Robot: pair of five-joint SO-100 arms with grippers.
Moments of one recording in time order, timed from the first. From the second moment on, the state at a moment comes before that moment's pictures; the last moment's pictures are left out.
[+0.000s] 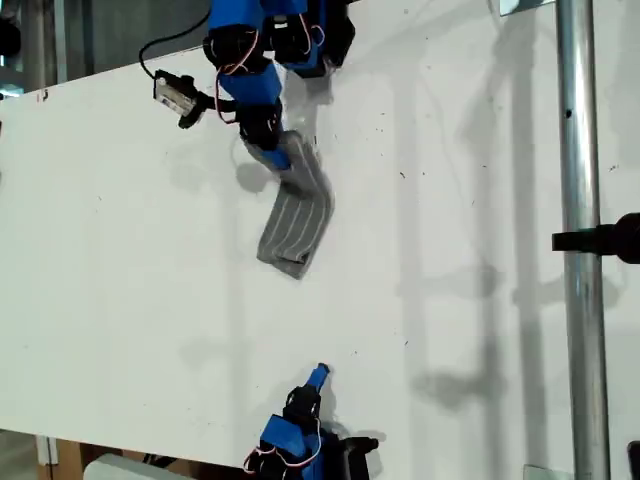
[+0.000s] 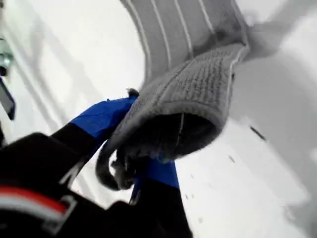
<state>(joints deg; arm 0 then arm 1) 1.4 198.9 178.5 70.6 -78.6 6.5 141.2 131.2 62.1 80.5</state>
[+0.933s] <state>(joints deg) 0.7 198.9 178.5 70.6 -78.4 19.9 95.8 97.0 35.0 62.2</state>
